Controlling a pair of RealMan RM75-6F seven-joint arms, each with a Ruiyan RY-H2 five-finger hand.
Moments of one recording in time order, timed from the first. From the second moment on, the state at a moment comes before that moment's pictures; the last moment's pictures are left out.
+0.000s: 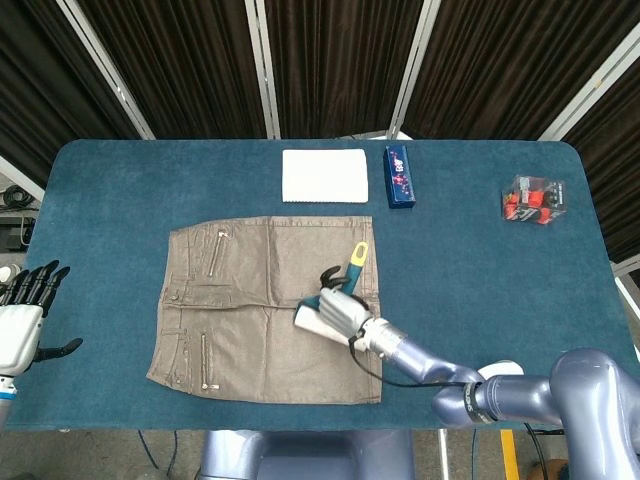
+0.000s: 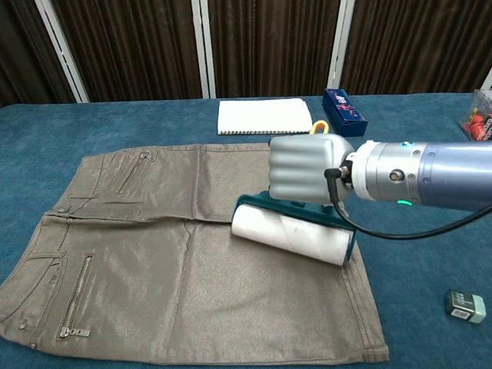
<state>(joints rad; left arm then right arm) -0.17 -1.12 -0.04 -1.56 1.45 1.37 0.01 1.06 -1.57 0.00 -1.42 -1.19 0.79 -1.46</state>
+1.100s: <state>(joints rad) -0.17 -1.12 -0.04 -1.57 1.45 1.36 0.01 1.04 -1.56 -0.06 -1.42 -1.30 0.85 -1.36</state>
